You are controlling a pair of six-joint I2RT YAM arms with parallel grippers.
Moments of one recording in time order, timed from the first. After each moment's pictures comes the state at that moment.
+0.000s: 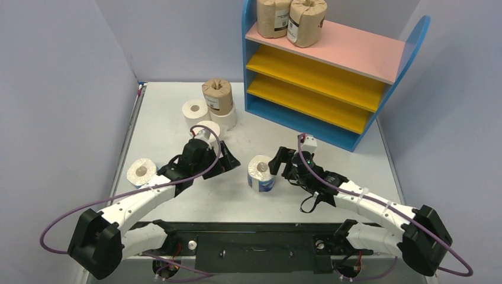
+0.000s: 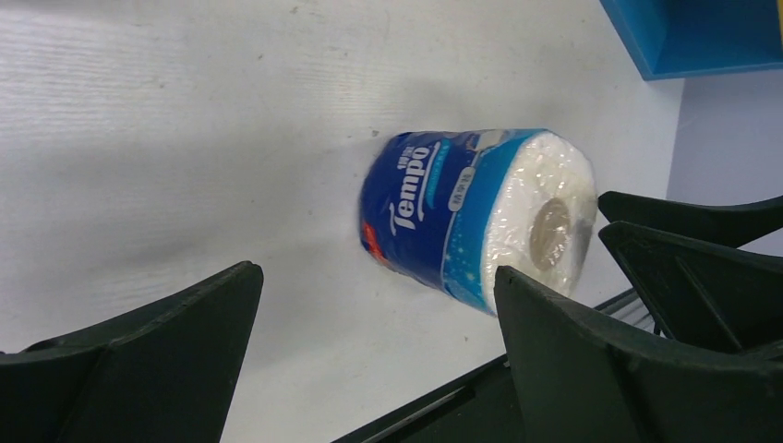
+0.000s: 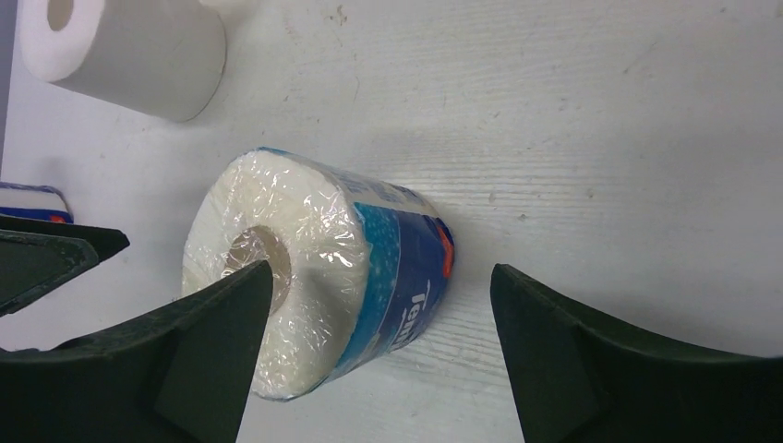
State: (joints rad) left arm -0.57 1.10 0.64 -0.20 0.06 -0.88; right arm 0.78 1.11 0.59 -0.09 0.27 0.76
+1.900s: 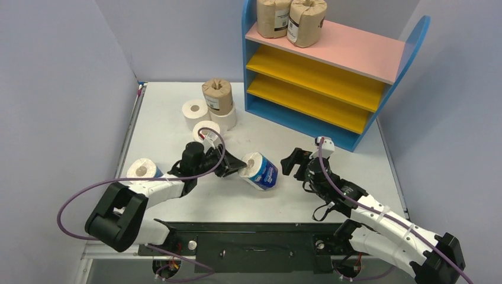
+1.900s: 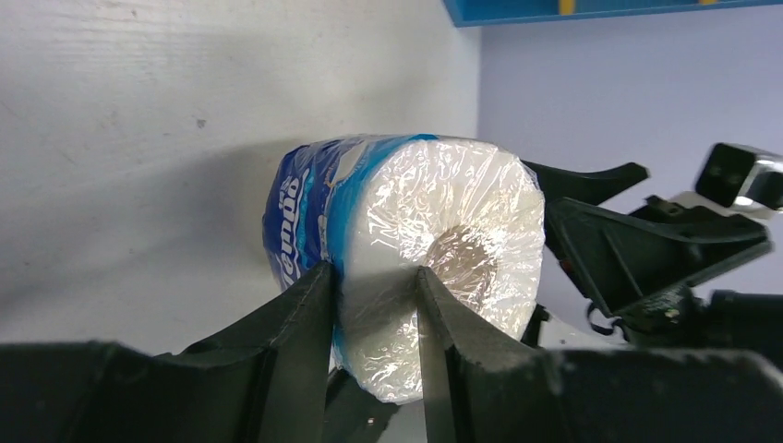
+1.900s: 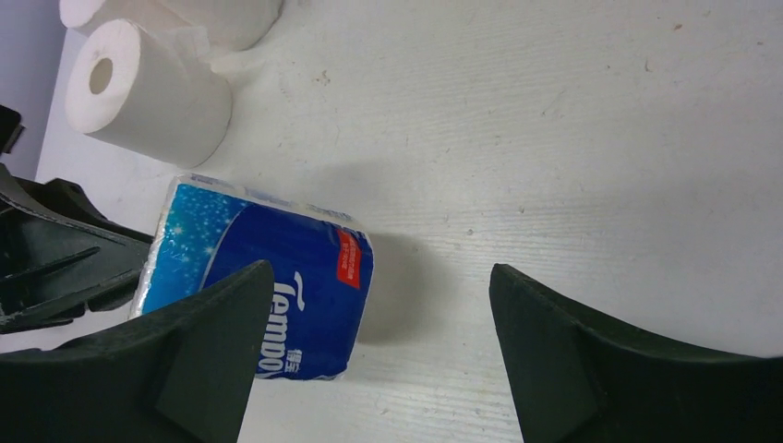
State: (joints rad) left arm -0.50 1.34 0.51 0.38 0.48 -1.07; right arm 0.75 0.83 0.52 -0.19 0.38 0.72
